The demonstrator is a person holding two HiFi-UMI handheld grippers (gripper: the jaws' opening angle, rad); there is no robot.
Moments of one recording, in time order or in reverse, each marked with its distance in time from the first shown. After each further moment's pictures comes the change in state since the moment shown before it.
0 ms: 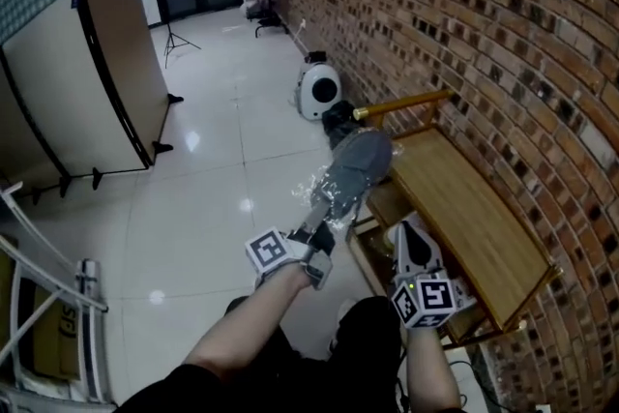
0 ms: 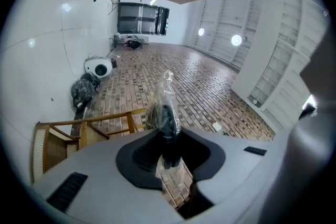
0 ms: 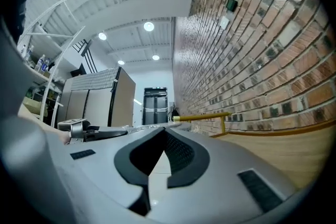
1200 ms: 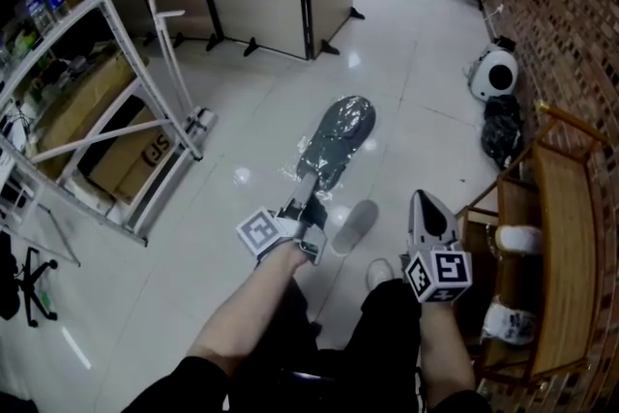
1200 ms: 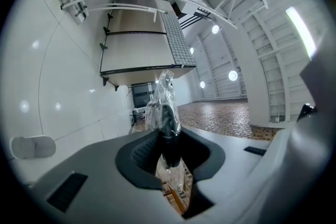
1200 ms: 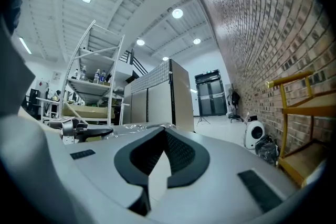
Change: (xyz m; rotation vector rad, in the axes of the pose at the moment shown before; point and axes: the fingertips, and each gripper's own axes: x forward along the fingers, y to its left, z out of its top) left arm -0.373 -0.046 0.091 0.230 -0.732 0.286; right arm -0.005 0.250 -0.077 0.028 0.140 0.649
